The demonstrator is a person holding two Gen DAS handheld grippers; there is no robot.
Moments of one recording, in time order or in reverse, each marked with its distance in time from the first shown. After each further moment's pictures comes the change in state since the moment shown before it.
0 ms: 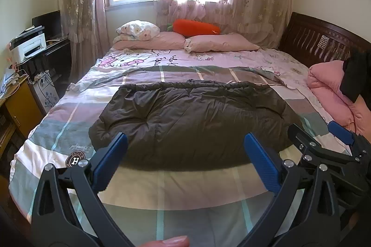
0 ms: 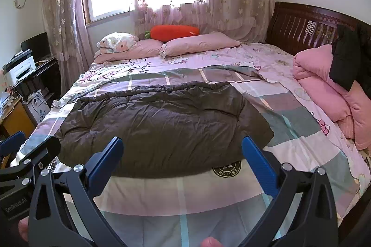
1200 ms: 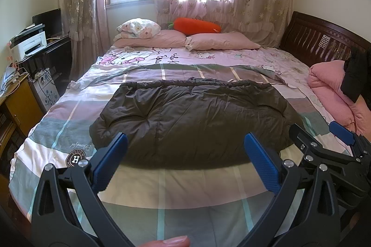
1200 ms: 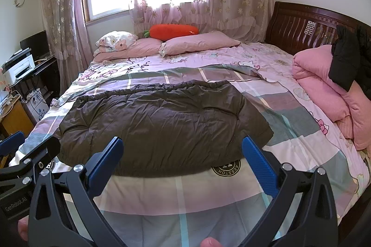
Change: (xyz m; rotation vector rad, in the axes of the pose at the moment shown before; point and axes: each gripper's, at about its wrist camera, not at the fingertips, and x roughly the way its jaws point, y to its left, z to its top) left arm -0.002 0.001 -0.002 0.001 0.010 -0.001; right arm 0.000 -0.003 -0.001 -0.002 0.001 0.000
